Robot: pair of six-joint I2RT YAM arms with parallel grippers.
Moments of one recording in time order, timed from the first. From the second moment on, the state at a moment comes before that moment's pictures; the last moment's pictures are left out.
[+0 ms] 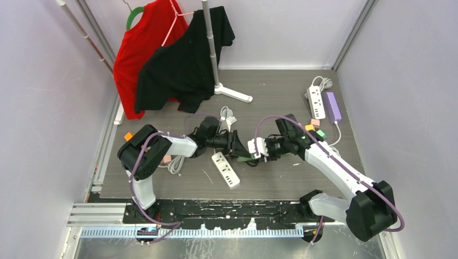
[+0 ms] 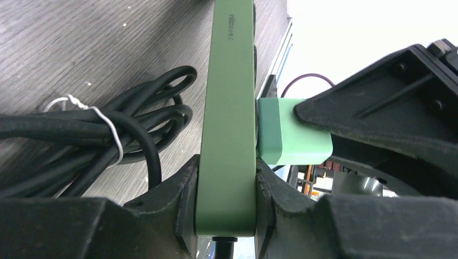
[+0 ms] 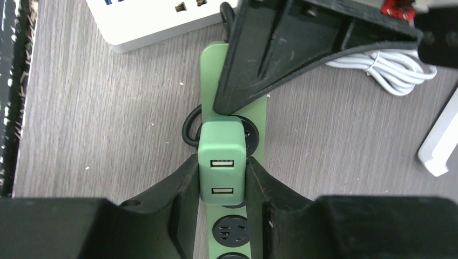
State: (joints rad) left arm -0.71 1.85 0.83 0.54 0.76 -0.97; right arm 0.43 1.14 0.79 -0.68 -0.67 -1.22
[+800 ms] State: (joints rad) left arm -0.70 1.86 0.86 0.49 0.79 -0.96; right arm 0.42 1.13 0.80 -0.73 -0.69 -1.32
